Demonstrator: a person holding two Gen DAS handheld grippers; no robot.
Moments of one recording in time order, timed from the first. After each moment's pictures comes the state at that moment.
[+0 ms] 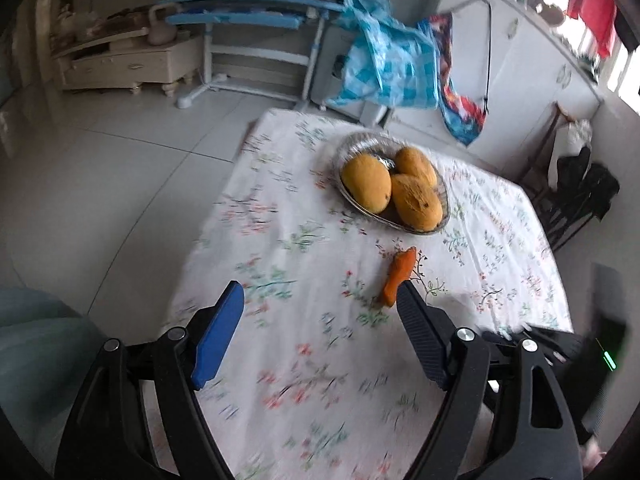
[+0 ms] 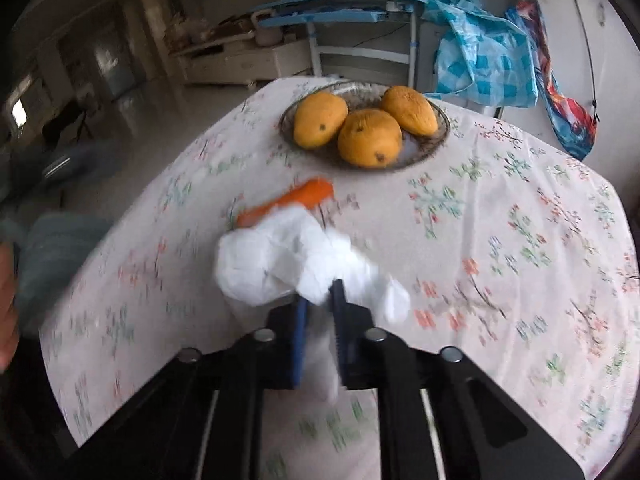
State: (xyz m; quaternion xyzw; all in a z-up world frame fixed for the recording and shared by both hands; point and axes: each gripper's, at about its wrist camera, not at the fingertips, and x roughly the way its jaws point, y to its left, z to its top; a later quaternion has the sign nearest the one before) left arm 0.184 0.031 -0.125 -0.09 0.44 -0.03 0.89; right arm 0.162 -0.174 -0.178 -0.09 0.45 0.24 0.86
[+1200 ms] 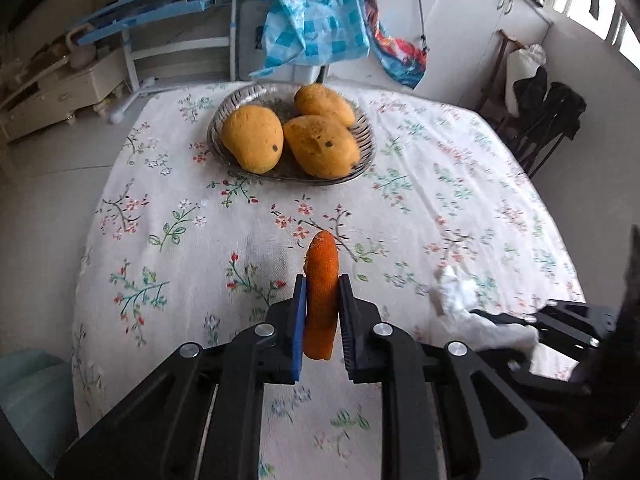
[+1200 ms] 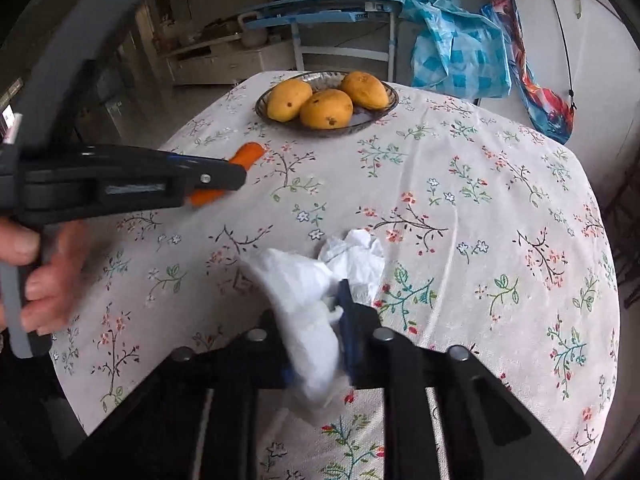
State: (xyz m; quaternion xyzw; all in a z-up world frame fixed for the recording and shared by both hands) left arm 0.190 -0.041 -0.150 -0.02 0.46 -0.14 0.87; right arm 0.144 -0.210 -0.175 -0.06 0.44 0.21 0.87
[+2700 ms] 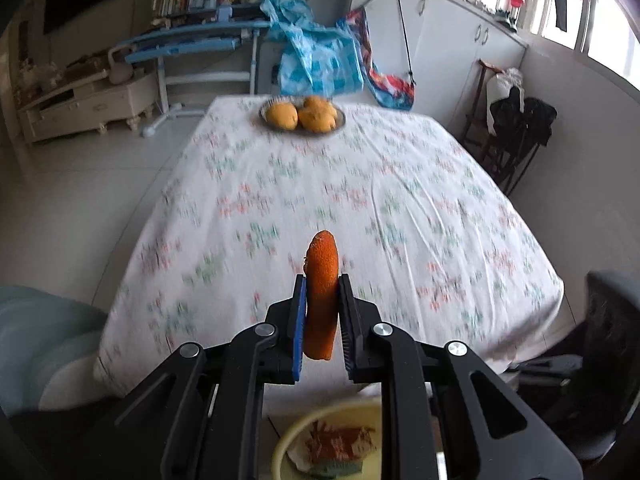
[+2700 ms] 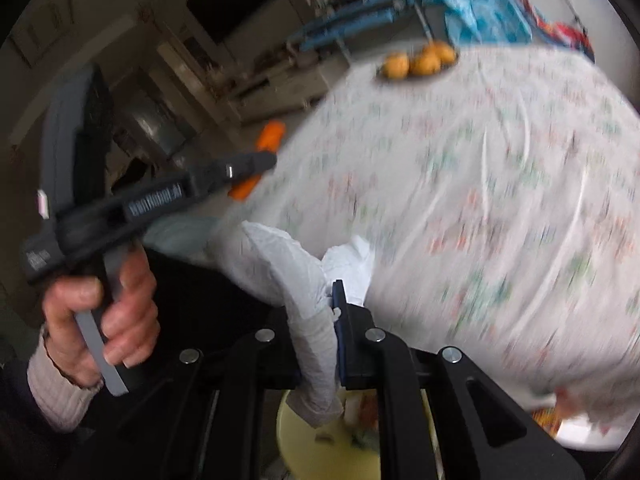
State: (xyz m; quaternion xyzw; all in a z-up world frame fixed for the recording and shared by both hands) left arm -0.034 -0.001 -0.121 -0.03 0.41 -0.12 0.91; right arm -0.039 -0.182 -0.181 0.11 0.47 0.31 0.82
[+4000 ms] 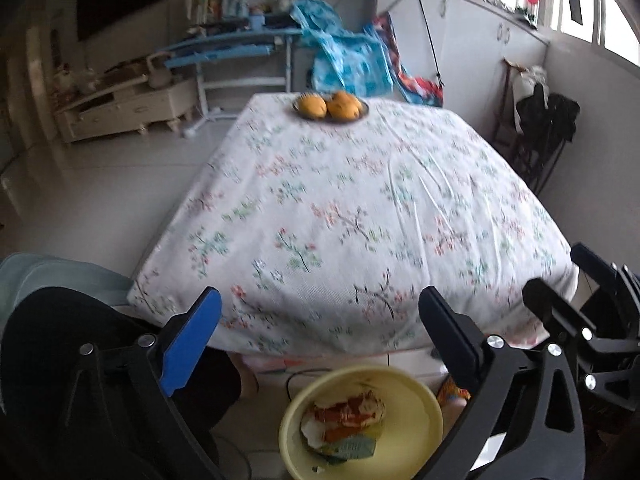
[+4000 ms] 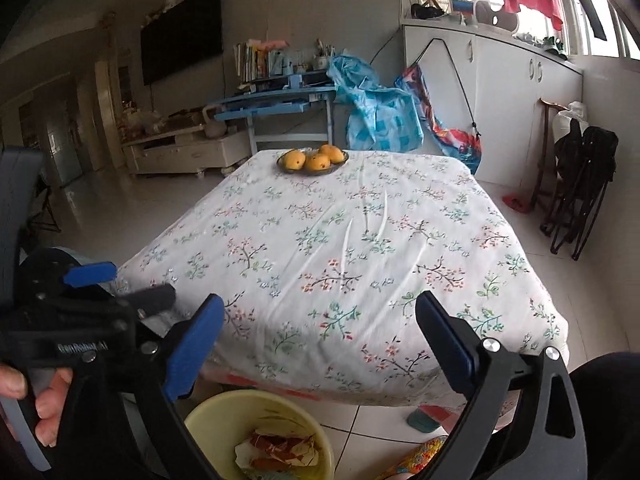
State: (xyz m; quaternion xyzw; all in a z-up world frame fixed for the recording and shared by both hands) left arm -0.103 -0.008 -0.119 -0.01 0.38 -0.04 0.93; right arm -0.084 -0.202 -0.125 0.01 0.28 0.08 0.95
